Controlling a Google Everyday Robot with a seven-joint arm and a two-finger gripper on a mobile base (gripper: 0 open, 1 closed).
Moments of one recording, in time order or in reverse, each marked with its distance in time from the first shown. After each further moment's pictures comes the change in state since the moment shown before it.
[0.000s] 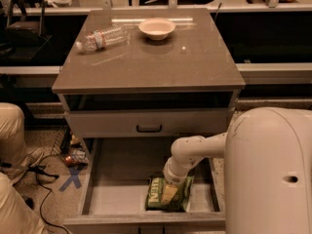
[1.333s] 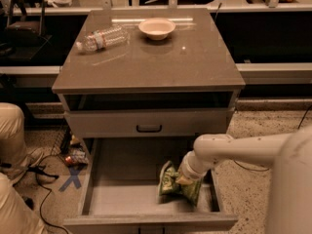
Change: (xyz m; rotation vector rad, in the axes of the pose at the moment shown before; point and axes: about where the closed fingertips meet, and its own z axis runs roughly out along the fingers) arm 0.030 -0.006 -0.067 0.133 -0.049 0.074
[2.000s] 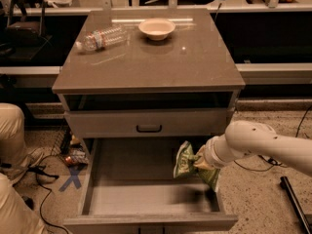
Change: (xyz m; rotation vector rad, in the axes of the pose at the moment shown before) arm 0.020 -0.025 -0.125 0.182 -0.056 -0.028
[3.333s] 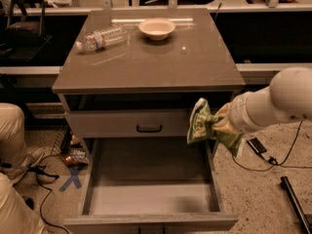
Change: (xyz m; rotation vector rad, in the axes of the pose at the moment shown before) arm -0.058 -0.046 -0.192 0.193 -0.032 -0.091
